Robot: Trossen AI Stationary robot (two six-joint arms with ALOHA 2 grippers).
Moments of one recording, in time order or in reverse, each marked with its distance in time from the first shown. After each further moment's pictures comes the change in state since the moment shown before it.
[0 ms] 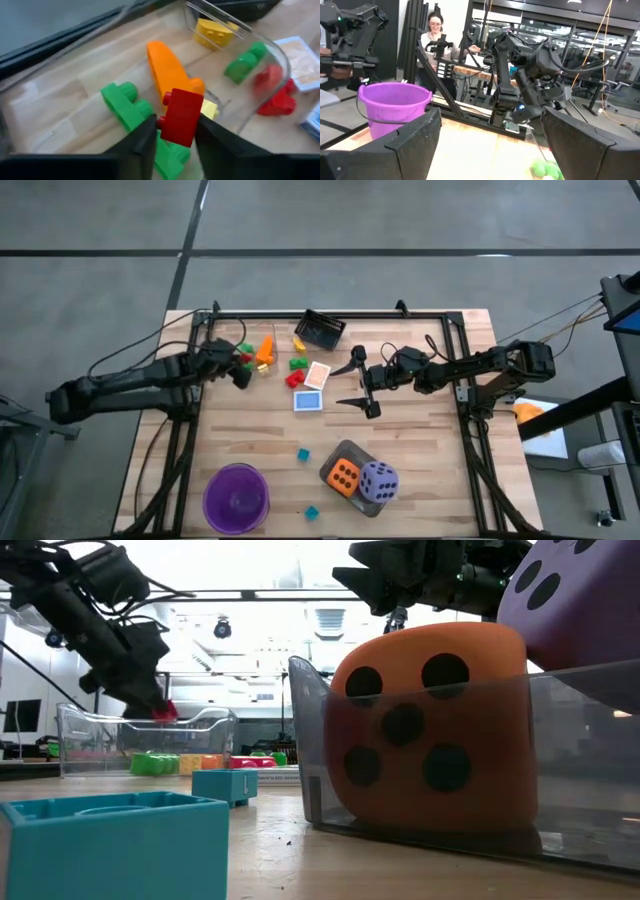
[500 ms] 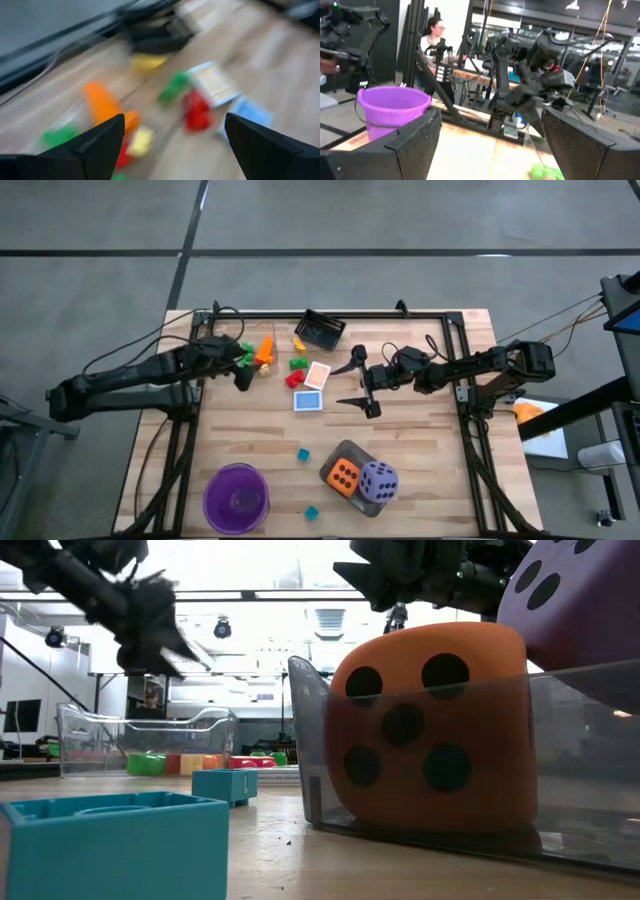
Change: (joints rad) left arm -0.042 0.000 0.105 0.095 0.215 0.095; right arm 0.000 0.001 0.000 0.032 0.000 -0.003
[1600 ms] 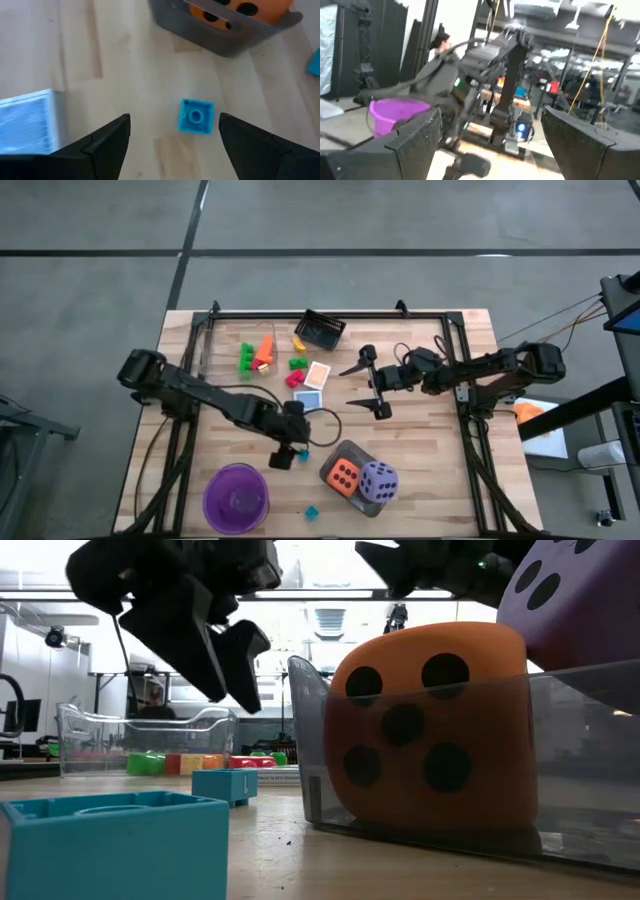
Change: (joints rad) left arm -0.637 0.959 0.541 -0.024 0.120 0.229; right arm 0.008 -0.092 -0.079 0.070 -0.015 -0.001
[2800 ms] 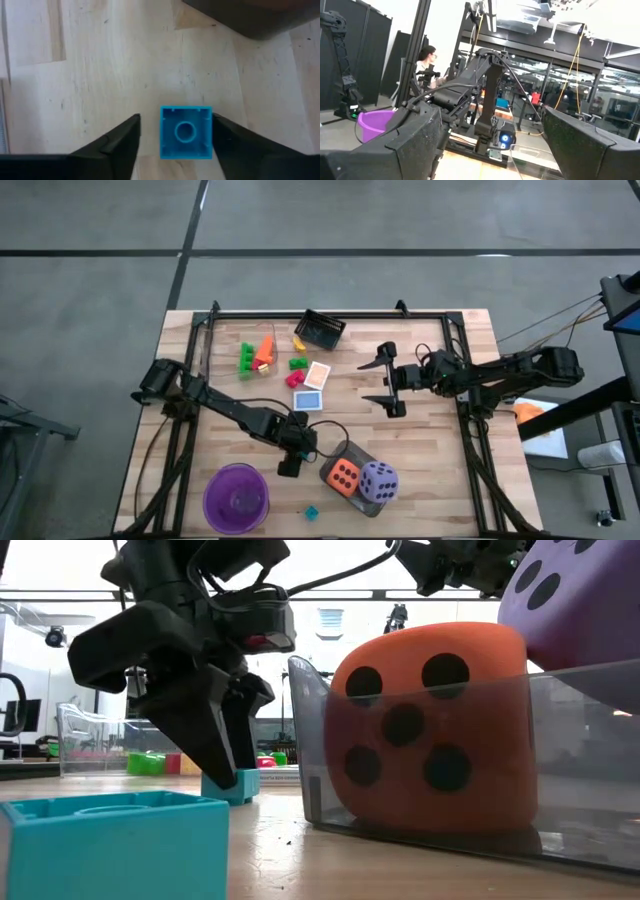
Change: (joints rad) left arm -0.027 0.187 0.008 0.090 -0.023 -0.080; right arm -0.002 -0.143 -0.140 0.079 0.076 -0.004
